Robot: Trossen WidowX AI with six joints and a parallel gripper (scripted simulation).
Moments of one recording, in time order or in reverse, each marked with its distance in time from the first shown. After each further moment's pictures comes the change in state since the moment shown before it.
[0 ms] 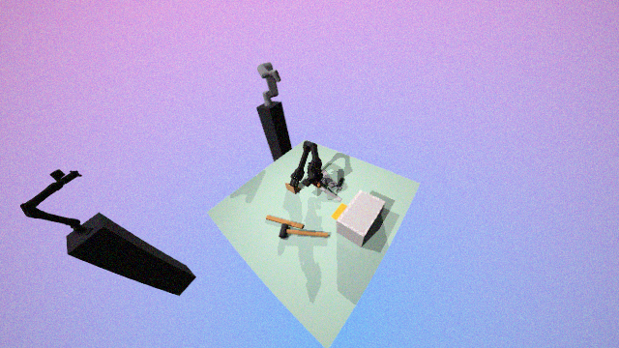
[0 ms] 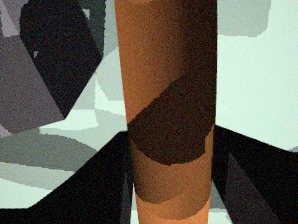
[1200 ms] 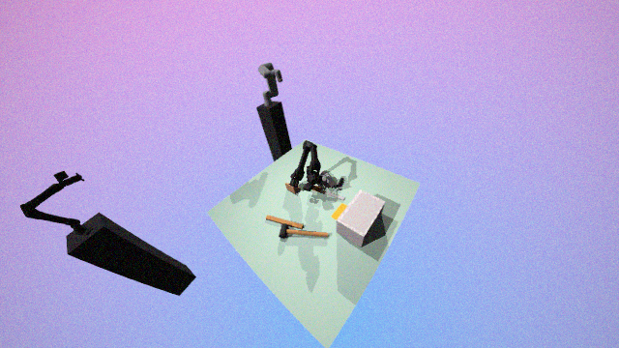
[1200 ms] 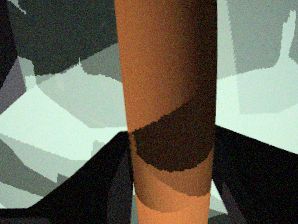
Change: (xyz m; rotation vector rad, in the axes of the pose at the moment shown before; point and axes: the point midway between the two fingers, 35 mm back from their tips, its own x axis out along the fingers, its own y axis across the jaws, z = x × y) arm 0.018 -0.035 0.019 -0.248 -0.086 -0.129
